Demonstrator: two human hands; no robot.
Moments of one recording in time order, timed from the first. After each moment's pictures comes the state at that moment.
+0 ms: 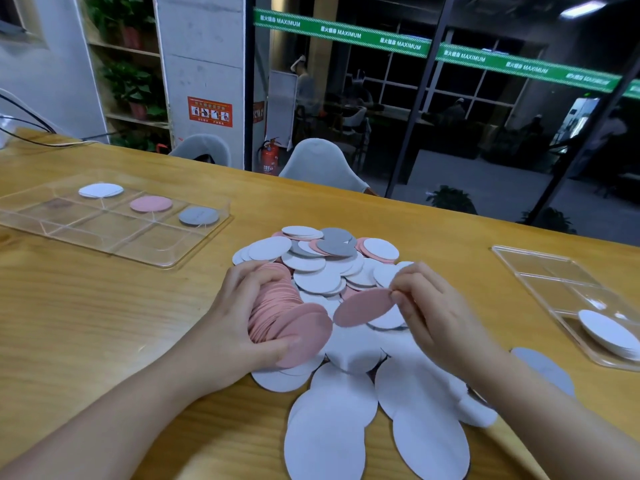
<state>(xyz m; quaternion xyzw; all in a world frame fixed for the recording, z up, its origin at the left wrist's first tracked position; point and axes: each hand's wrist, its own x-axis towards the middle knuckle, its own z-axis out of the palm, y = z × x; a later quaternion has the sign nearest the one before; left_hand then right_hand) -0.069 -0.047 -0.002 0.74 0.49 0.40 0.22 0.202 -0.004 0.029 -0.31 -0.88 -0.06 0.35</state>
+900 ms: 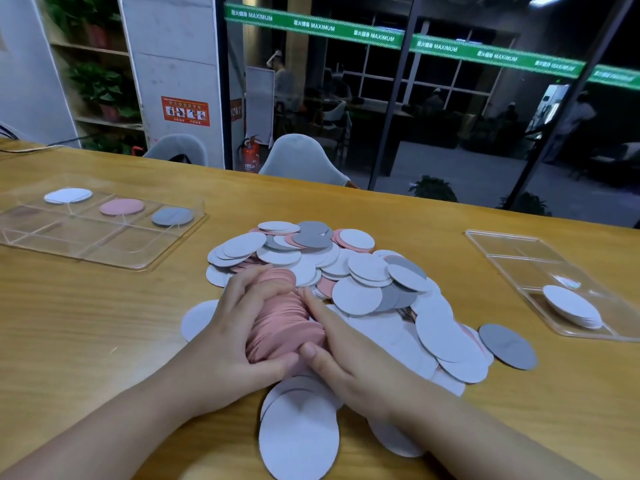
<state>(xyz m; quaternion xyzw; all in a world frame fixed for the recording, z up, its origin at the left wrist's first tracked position) -0.041 -0.065 -0.004 0.79 0.44 0.39 0.20 0.154 -0.058 0.006 -0.38 -0.86 0.27 0.21</state>
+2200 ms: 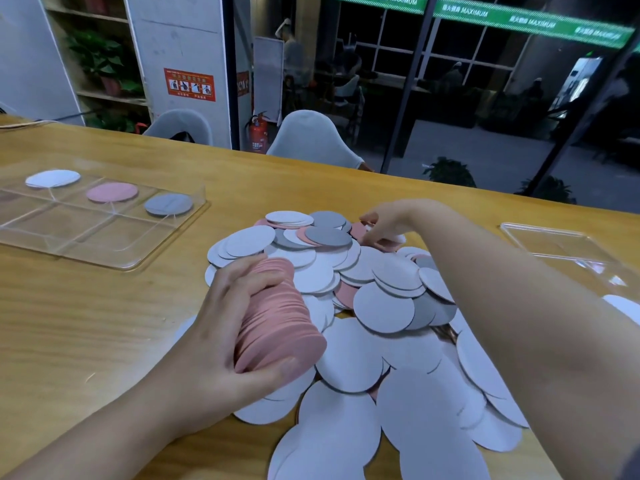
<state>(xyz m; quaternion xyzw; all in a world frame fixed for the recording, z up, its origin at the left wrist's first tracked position) -0.055 -0.042 -0.006 0.76 0.45 0.41 0.22 0.178 0.181 0.057 -0.64 -0.75 0.13 -0.13</state>
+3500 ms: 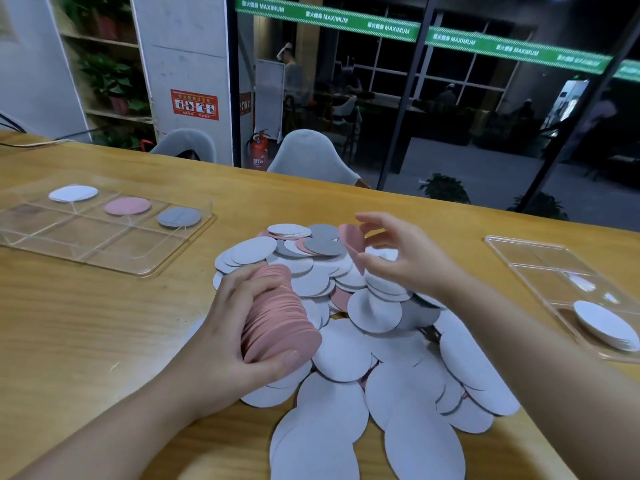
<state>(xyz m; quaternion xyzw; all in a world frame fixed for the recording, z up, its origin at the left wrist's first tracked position) -0.054 -0.044 -0.006 0.74 0.46 0.43 0.23 0.192 0.059 0.064 -0.45 -0.82 0.21 0.29</state>
